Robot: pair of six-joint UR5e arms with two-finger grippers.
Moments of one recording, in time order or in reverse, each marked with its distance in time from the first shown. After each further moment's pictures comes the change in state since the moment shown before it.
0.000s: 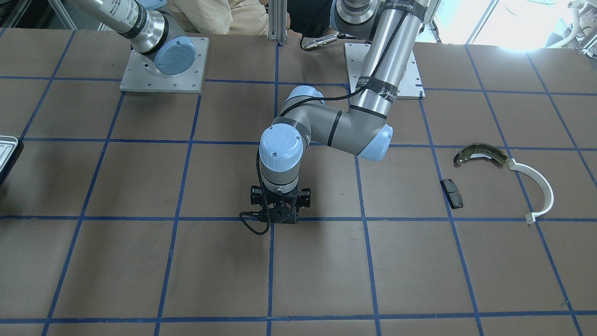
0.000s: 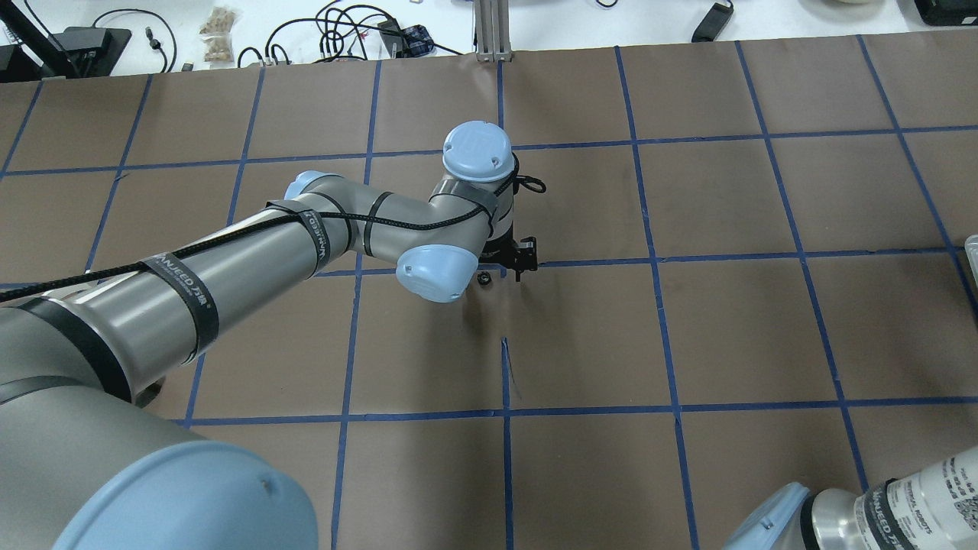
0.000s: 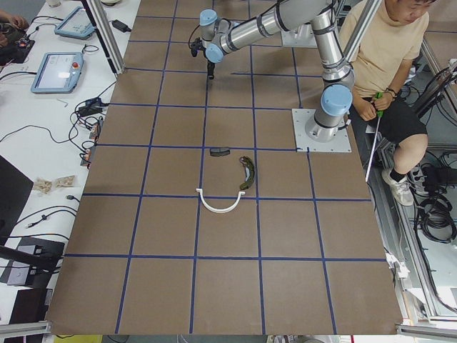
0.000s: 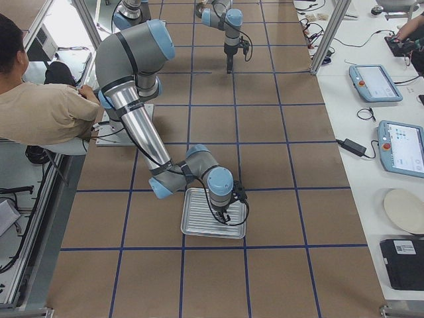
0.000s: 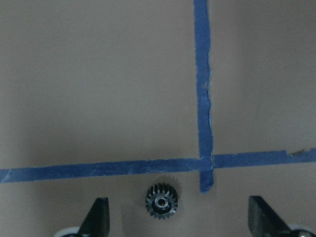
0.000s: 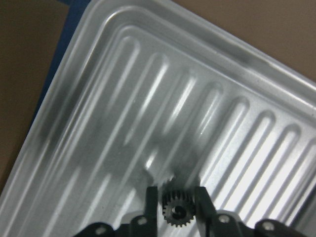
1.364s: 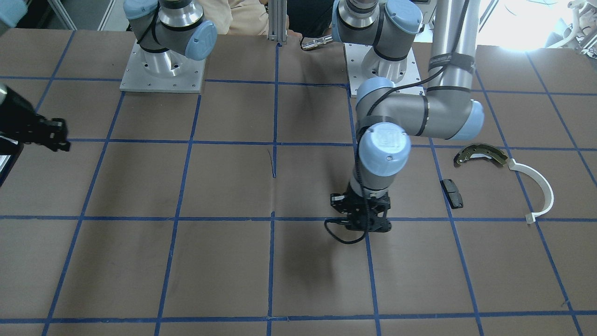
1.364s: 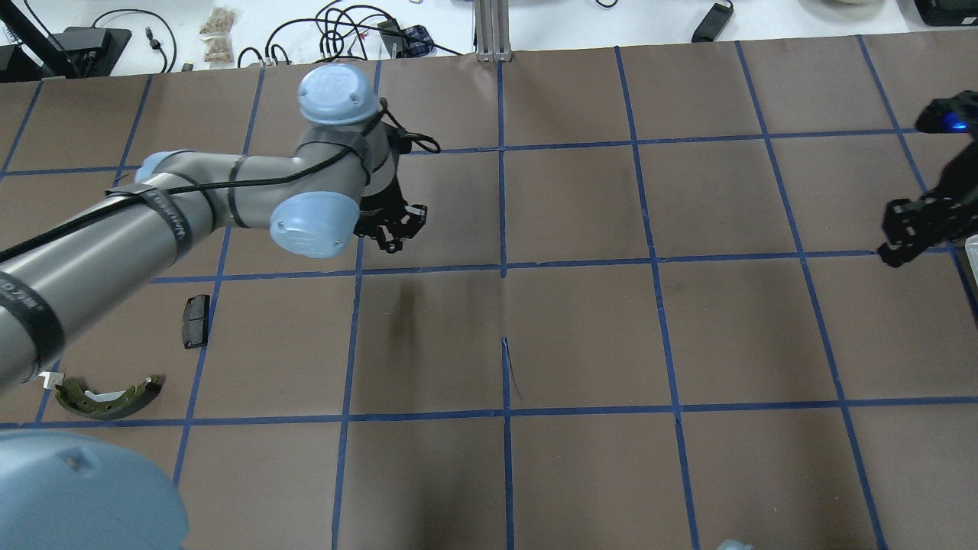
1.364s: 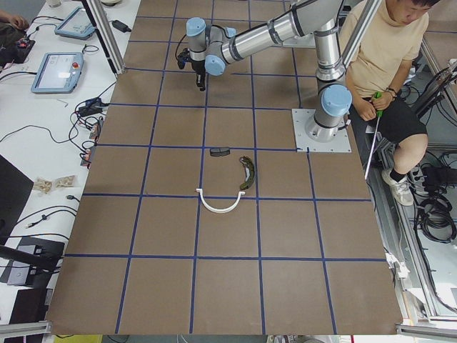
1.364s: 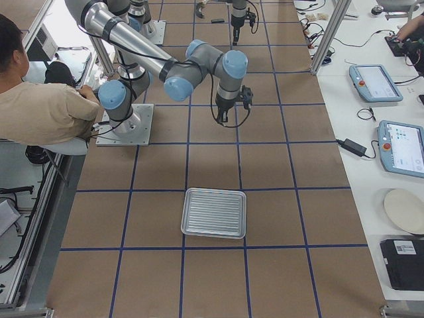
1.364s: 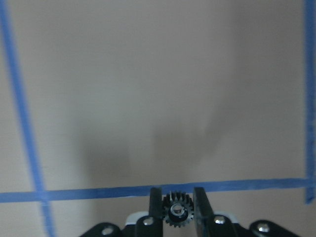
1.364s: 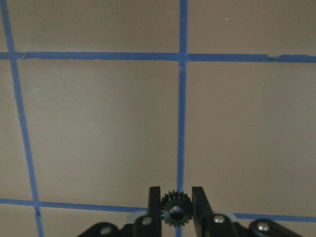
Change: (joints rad) left arm 0.321 0.180 -0.102 -0.085 0.044 0.346; right arm 0.560 -0.528 0.162 0.544 0.010 0.977
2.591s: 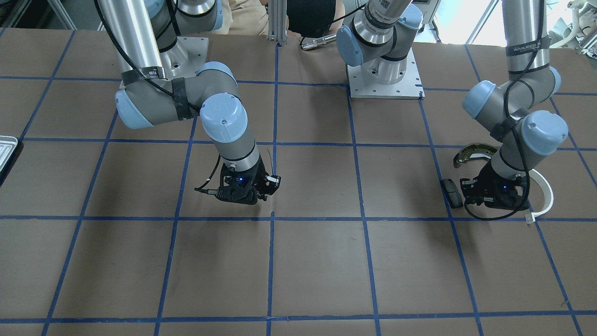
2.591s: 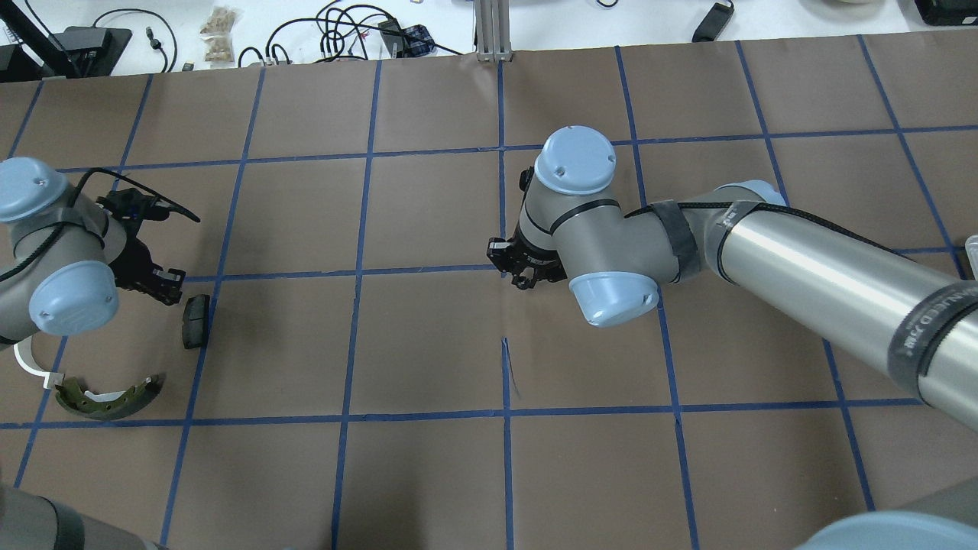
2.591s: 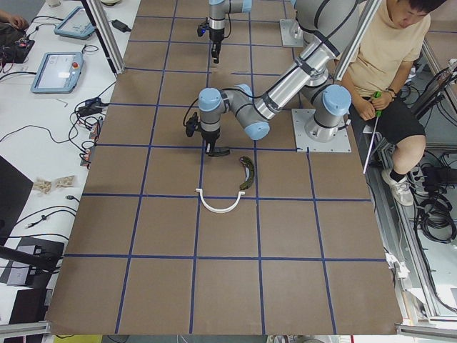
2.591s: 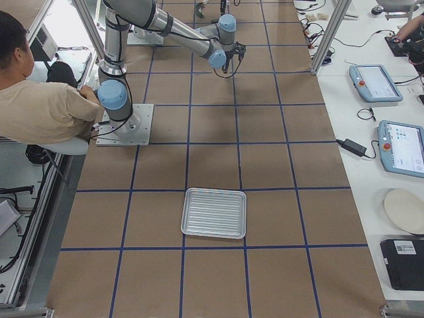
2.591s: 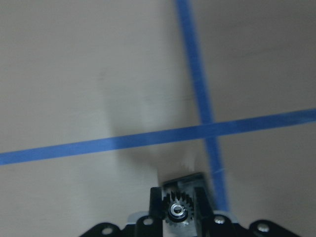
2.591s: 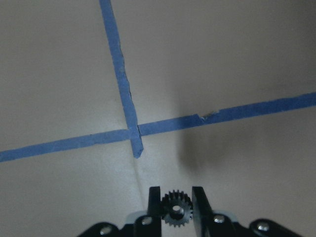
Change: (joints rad) left arm 0.612 0.055 -0.242 0.294 0.015 0.692; right arm 0.742 0.386 0.015 -0.633 0.118 0.929
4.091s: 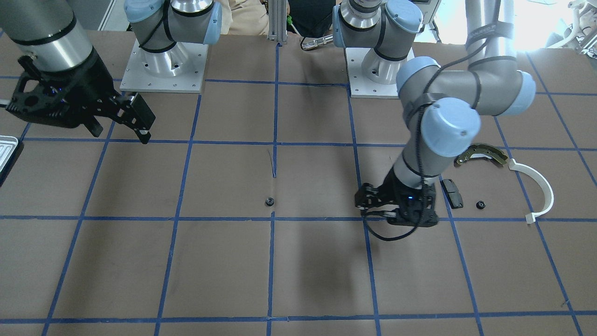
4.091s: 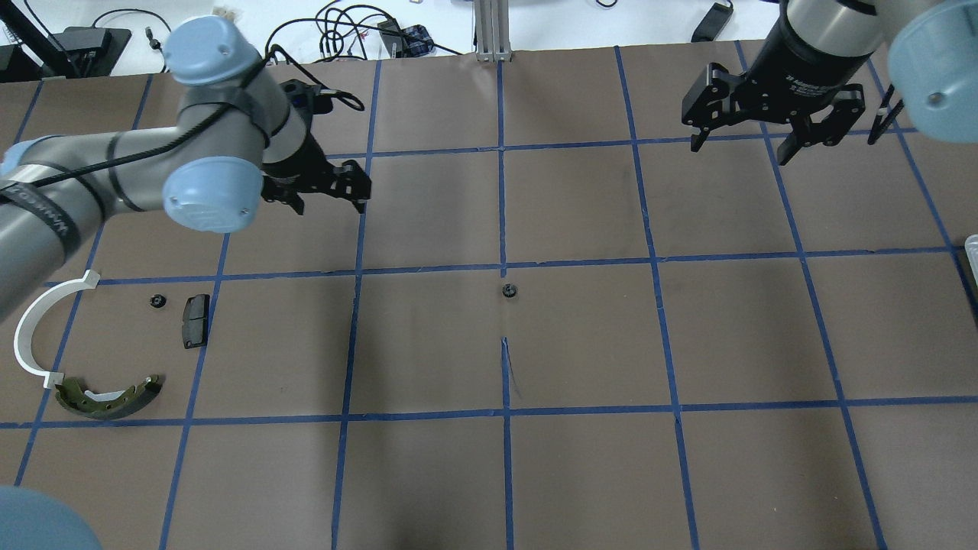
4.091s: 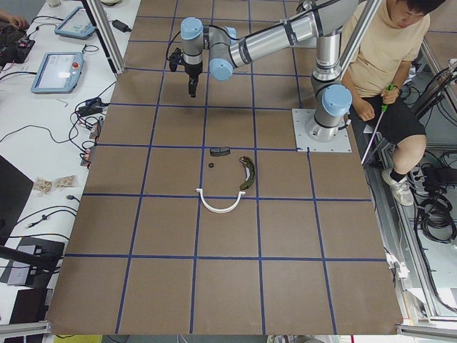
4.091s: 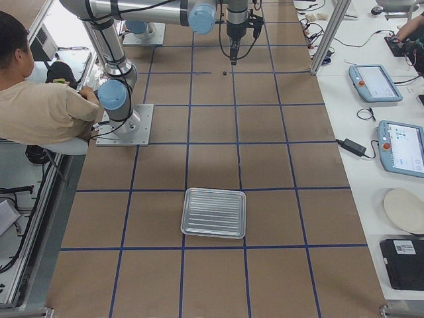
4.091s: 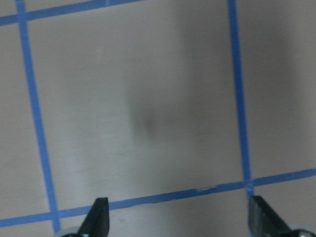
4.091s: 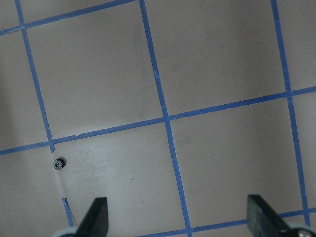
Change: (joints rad) left arm -0.585 0.021 0.288 -0.332 -0.110 -0.732; right arm -0.380 -0.418 -0.288 0.723 -0.084 -0.392
